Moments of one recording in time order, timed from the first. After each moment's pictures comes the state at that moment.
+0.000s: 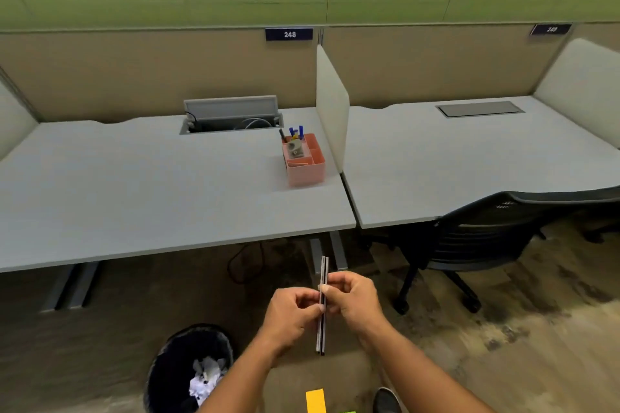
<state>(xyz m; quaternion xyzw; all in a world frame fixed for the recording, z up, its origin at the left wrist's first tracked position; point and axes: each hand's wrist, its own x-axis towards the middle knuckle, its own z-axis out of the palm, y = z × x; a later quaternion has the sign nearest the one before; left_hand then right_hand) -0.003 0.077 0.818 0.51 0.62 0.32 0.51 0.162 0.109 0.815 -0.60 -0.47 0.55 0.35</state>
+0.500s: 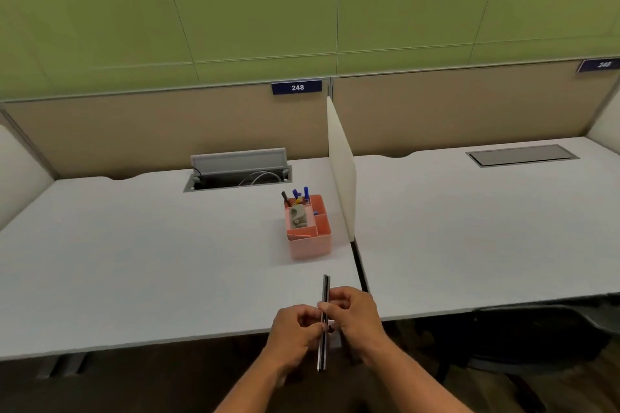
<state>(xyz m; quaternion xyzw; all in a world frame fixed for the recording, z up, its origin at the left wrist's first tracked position) 0.022 0.293 0.834 0.44 0.65 0.35 0.52 0.175 0.340 0.830 -0.55 -0.53 0.56 0.33</state>
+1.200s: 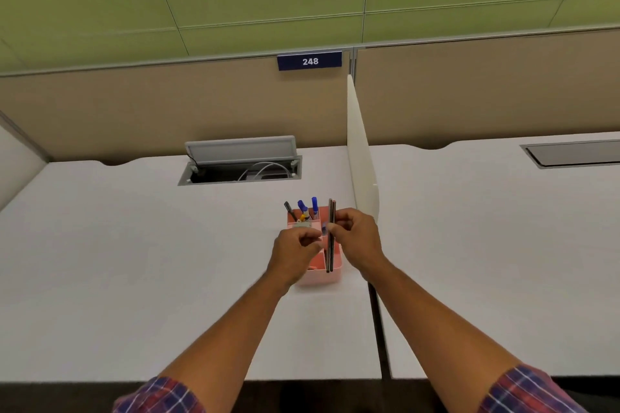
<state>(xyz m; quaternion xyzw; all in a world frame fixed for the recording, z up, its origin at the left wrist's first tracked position) -0.017 0.568 0.870 0.48 0.71 0.36 0.37 0.128 0.628 0.866 -0.54 -0.61 0.45 0.36</state>
